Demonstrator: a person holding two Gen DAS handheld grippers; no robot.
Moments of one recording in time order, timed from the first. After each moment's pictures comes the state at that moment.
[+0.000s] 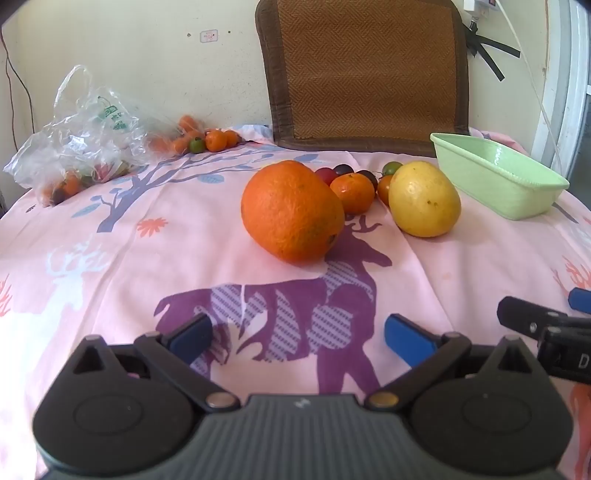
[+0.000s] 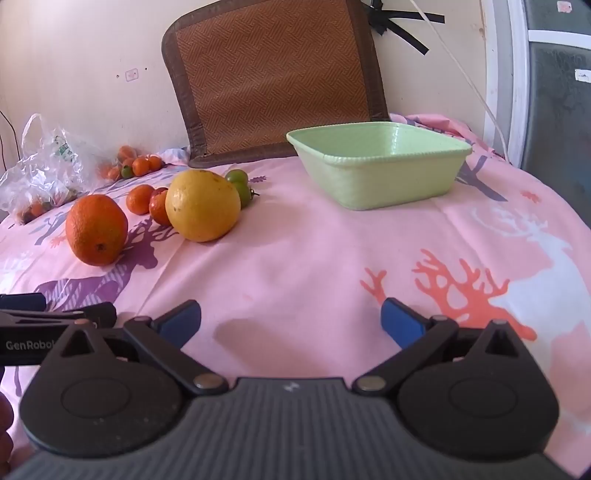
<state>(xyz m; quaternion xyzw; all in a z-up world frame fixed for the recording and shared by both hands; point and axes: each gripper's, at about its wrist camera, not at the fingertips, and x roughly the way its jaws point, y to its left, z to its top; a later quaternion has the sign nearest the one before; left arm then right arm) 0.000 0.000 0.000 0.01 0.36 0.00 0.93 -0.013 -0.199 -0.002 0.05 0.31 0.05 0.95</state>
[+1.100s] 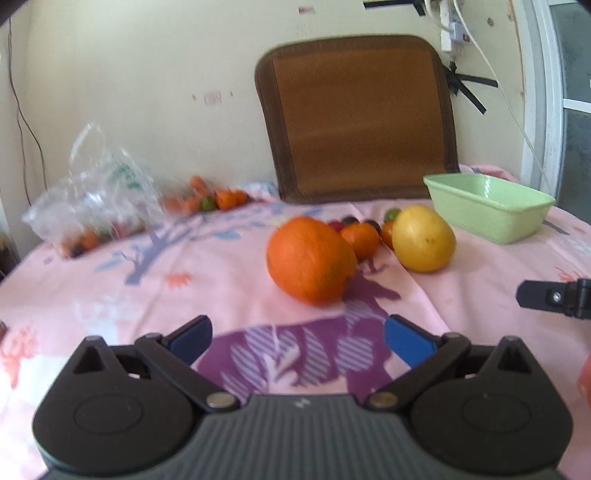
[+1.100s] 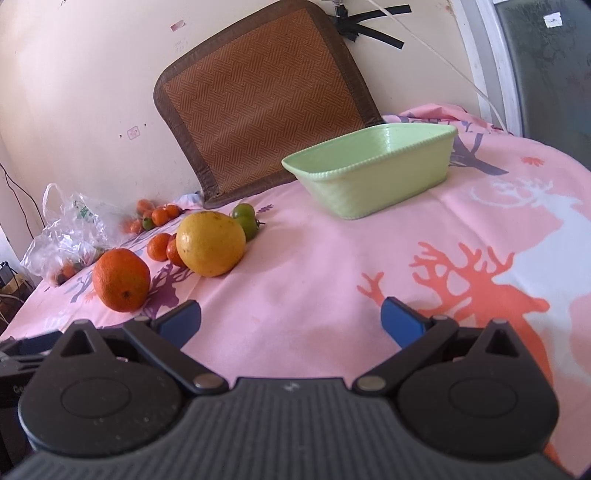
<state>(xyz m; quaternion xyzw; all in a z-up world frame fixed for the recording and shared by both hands) -0.027 0.009 0.017 0.05 0.25 0.00 0.97 -0.021 -0.227 -0.005 0.16 0.27 0.08 0.95</state>
